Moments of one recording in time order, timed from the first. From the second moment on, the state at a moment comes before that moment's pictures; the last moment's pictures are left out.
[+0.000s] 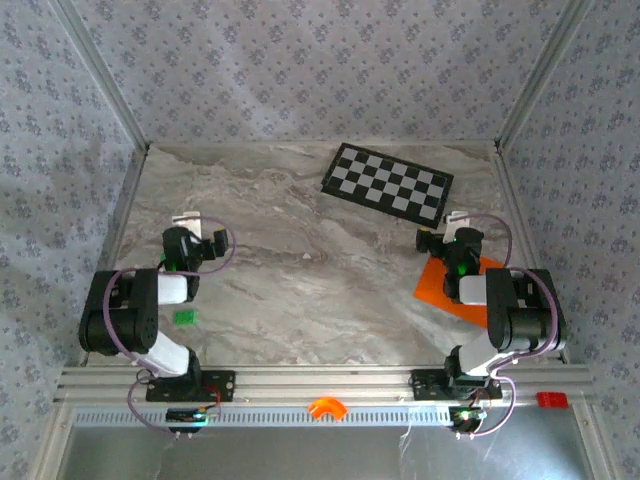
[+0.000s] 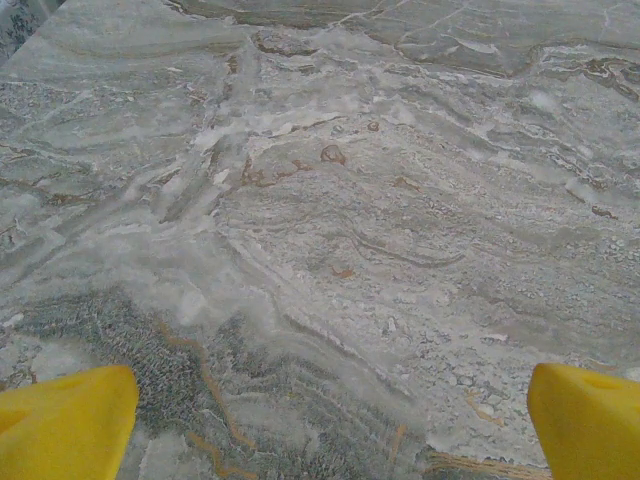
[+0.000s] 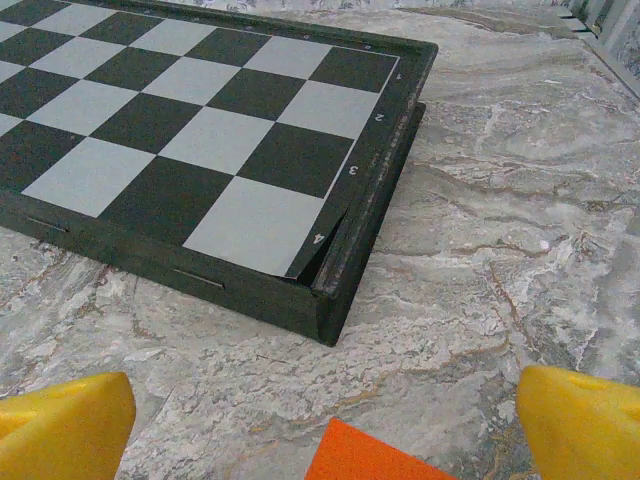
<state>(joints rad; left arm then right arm) 0.02 1.53 0.40 0.68 -0.01 -0.03 -0.04 1.53 0.36 0.74 -0.01 -0.01</state>
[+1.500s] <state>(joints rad) 0.02 1.53 0.40 0.68 -0.03 -0.03 -0.04 1.52 0.32 0.83 -0.02 -0.02</state>
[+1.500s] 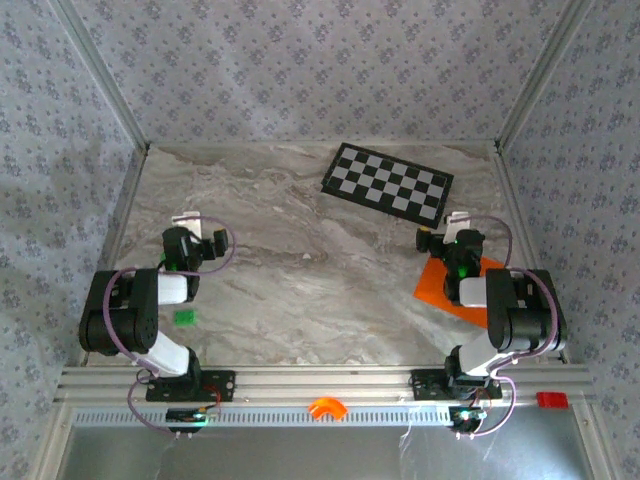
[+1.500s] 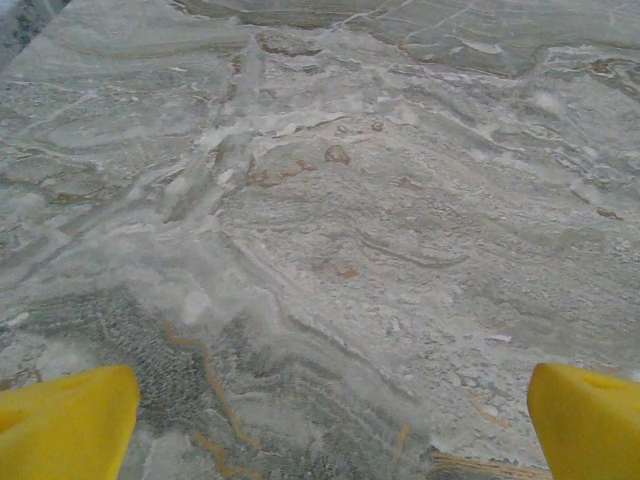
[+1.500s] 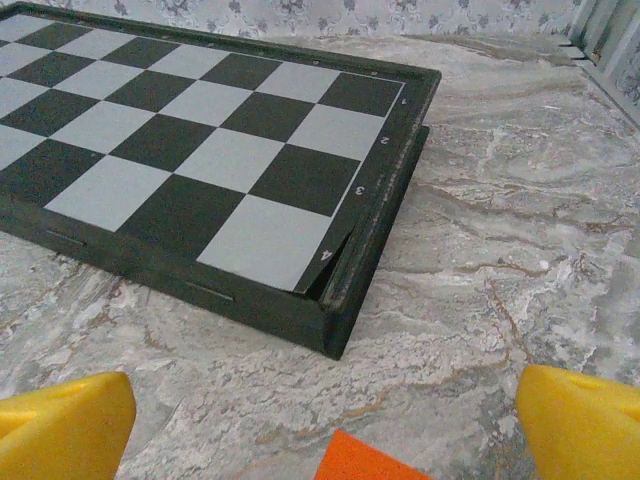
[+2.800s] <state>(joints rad) 0.01 0.86 0.70 -0.46 0.08 -0.45 0.31 1.36 0.83 -0.41 -0.29 0.58</state>
